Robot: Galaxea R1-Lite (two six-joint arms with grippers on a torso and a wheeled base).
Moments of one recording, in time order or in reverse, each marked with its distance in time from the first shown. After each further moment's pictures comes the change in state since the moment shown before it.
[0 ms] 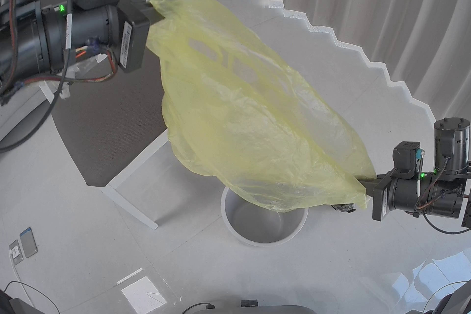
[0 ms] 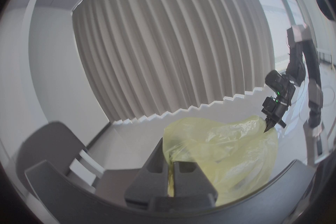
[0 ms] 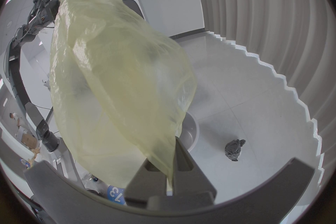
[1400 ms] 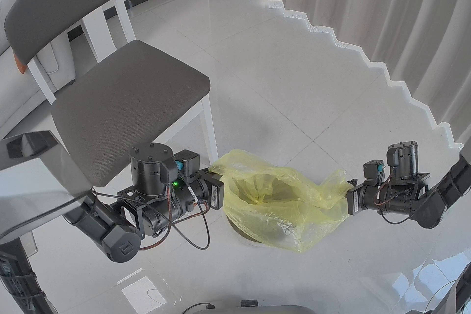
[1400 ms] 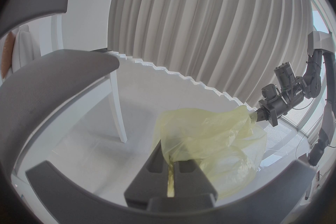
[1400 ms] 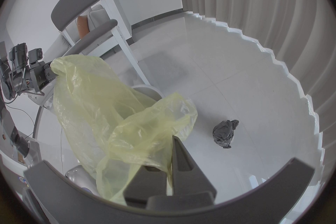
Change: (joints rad) left arm 0.044 0.594 0.649 -1.003 0.022 -0.557; right arm -0.221 0.478 0.011 -0.341 0.059 -0.014
